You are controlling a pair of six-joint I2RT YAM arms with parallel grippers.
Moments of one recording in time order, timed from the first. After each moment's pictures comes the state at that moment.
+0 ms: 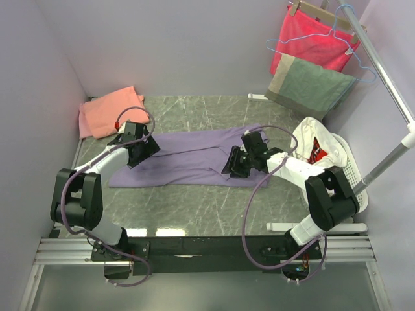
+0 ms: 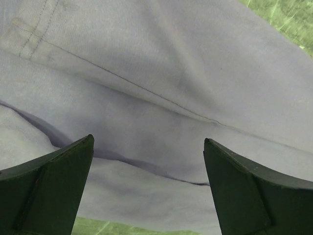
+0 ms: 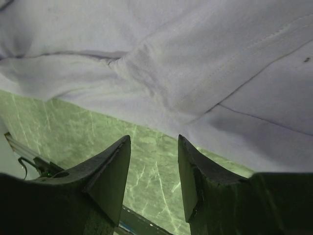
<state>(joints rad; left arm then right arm) -0.18 1.54 0.94 -0.33 -0.18 -0.74 0.47 1.55 0.88 -0.29 -0.28 0.74</state>
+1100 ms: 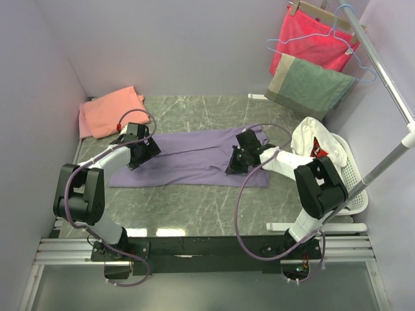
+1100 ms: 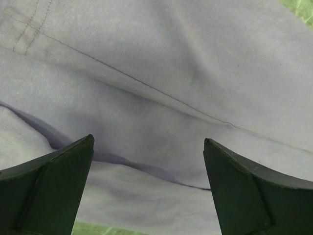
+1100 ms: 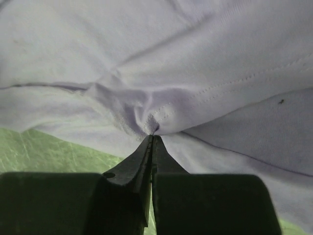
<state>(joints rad) -0.18 1.59 0.94 -0.34 -0.18 -0.74 0.47 1.68 0.94 -0.27 -0.18 0.74</state>
